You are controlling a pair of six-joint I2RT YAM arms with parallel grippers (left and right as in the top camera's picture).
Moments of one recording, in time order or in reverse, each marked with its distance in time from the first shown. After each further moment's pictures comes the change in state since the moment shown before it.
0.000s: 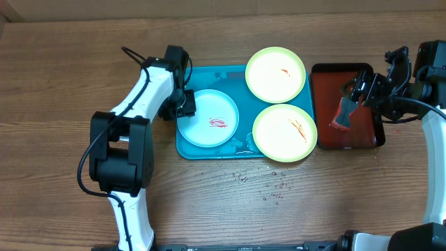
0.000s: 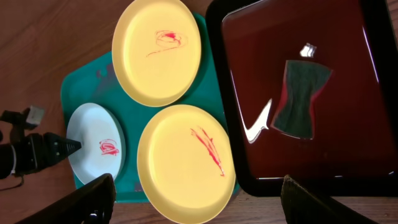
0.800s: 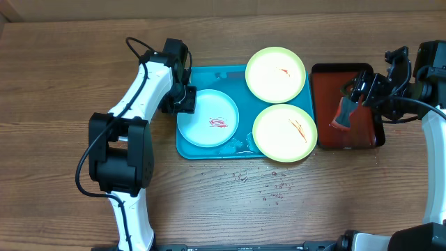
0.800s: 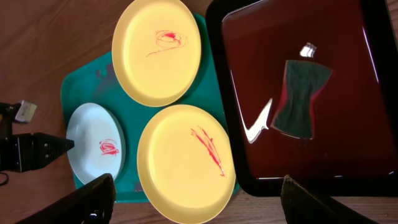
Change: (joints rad) left arm 0.000 0.000 0.090 -0.065 0.040 0.252; right arm 0.000 0.000 0.000 0.000 0.000 0.000
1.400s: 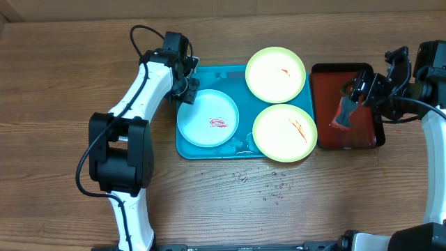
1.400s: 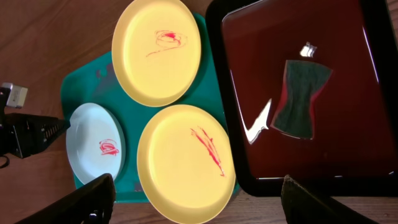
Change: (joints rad) left arm -0.001 0.000 0.000 0.198 -0.034 0.198; right arm 0.000 0.000 0.000 0.000 0.000 0.000
